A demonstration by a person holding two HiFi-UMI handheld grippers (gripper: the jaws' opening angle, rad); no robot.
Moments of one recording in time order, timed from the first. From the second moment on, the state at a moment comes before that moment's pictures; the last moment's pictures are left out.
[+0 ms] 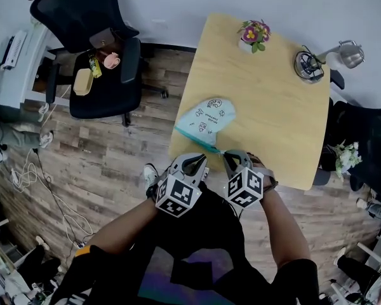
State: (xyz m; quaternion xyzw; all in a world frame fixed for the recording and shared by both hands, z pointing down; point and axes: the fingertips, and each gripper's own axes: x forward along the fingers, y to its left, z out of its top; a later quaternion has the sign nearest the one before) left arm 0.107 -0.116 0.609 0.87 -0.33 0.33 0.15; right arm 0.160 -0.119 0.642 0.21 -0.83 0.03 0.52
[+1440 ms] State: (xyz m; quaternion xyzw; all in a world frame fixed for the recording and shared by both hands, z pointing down) left arm 0.115 -0.126 0.535 0.91 -0.28 0.30 0.02; right arm 0.121 -0.121 0.522 0.14 -0.92 0.21 0.30
